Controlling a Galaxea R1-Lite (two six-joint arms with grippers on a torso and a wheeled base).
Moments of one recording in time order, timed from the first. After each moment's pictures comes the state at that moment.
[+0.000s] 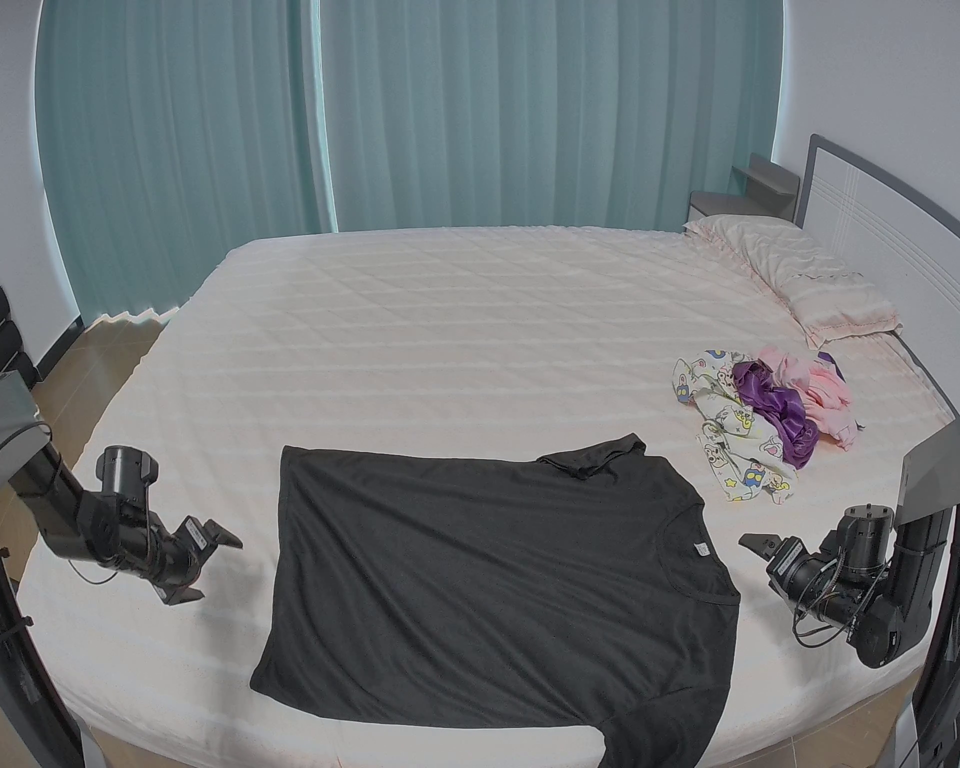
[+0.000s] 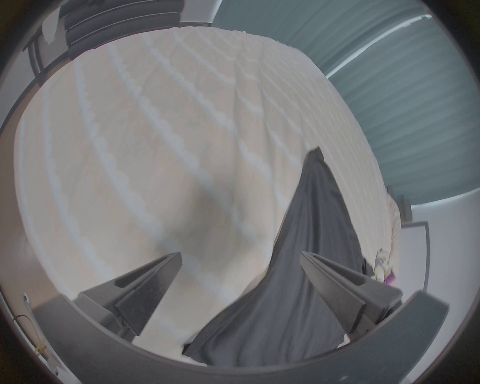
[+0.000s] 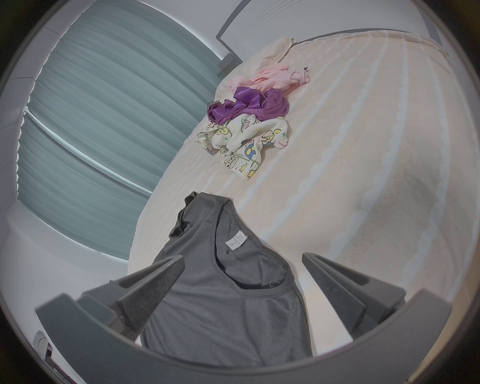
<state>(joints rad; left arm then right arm) 0.19 2.07 -0.72 -0.35 -0.25 -0.72 0.02 2.23 -0.14 -1.55 0.10 0.85</state>
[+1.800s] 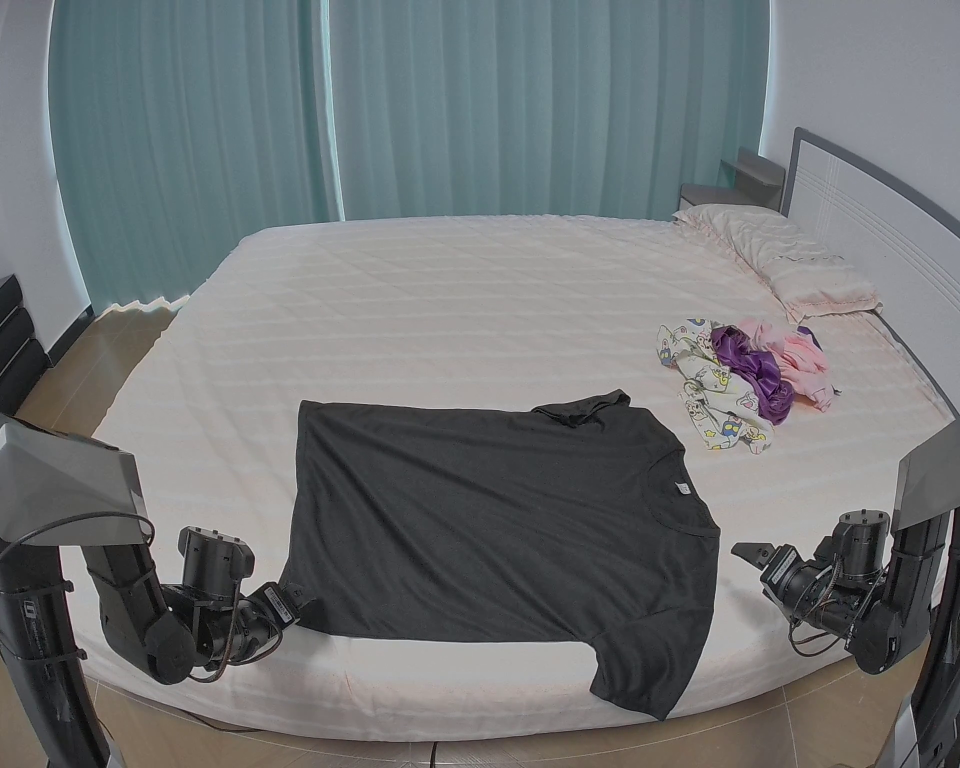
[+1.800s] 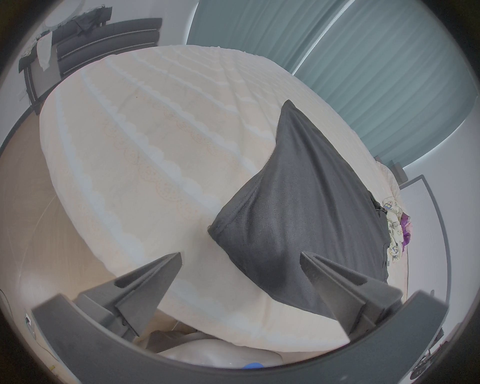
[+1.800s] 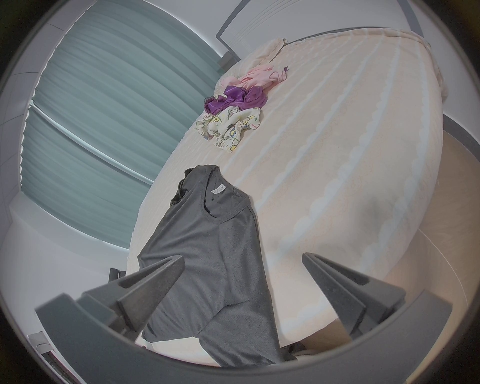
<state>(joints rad) -0.20 2.17 -0.32 -1.01 0.08 -0.84 0.06 2.22 -0.11 -1.55 0.10 0.85</state>
